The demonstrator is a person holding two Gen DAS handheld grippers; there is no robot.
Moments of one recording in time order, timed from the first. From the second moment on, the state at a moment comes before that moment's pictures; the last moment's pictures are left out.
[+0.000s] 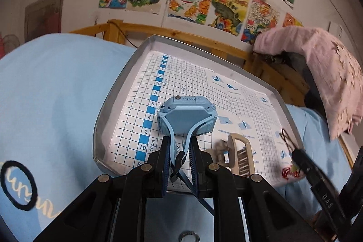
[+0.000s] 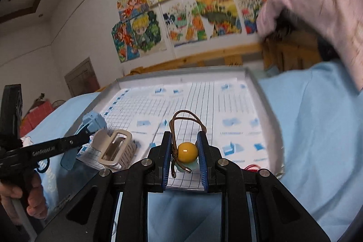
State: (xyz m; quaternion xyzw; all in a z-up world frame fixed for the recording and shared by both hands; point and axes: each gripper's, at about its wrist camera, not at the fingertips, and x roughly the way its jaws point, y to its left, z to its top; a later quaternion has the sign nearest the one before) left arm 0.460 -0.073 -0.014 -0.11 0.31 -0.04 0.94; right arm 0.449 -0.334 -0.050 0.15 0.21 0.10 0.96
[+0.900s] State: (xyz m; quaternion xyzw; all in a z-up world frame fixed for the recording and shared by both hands) left arm 0.381 -0.072 0.046 -0.07 0.23 -0.02 0.97; right arm 0.387 -0.350 0.015 0.10 0.16 0.12 0.97
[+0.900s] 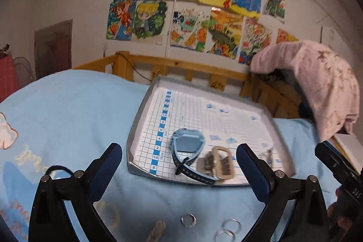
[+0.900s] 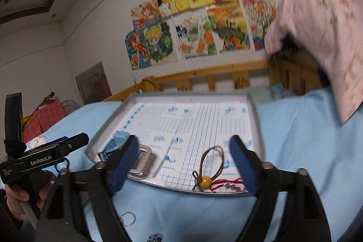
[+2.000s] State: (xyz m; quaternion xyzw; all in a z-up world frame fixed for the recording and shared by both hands) left arm 0.141 -0.010 0.047 -0.05 0.17 -0.04 0.98; right arm 0.139 -0.294 0.027 0.04 0.12 0.07 0.99
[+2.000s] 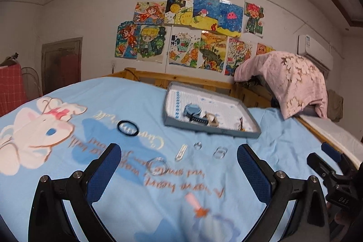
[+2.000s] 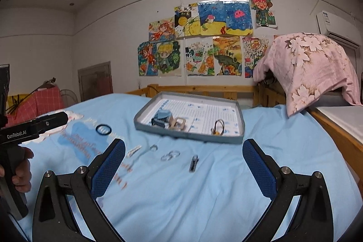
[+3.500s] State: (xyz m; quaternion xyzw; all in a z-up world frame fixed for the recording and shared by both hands) left arm 0.289 0.011 -0.053 -0.02 0.34 -0.07 0.94; right arm 0.271 -0.269 -0.028 0.03 0.23 0.12 0.96
